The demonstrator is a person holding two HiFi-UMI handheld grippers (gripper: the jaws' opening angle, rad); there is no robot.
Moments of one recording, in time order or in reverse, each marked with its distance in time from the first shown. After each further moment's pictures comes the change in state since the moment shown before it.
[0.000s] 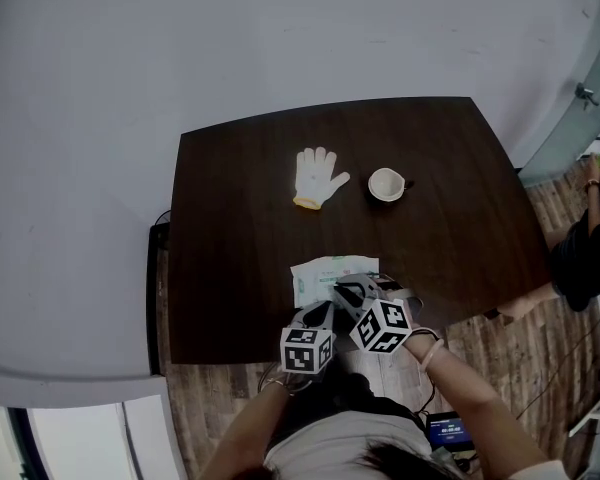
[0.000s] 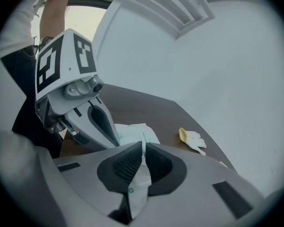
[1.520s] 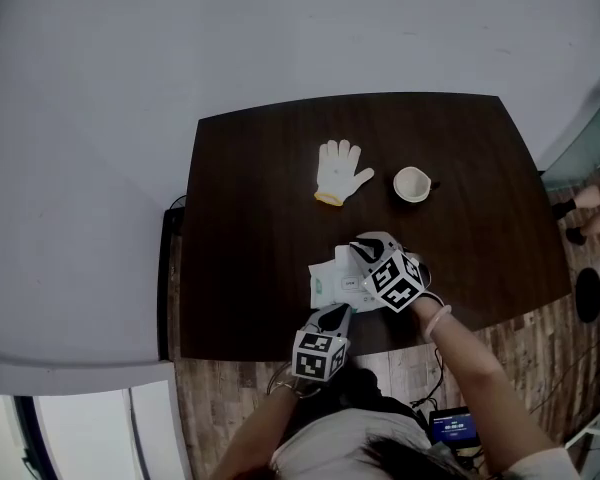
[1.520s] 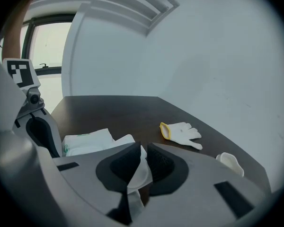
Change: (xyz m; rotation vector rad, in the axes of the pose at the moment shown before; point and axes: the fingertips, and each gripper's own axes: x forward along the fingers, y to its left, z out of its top) left arm 0.000 0.001 0.004 0.028 0.012 -0.041; right arm 0.060 -0.094 -0.010 0.270 -0.028 -0.048
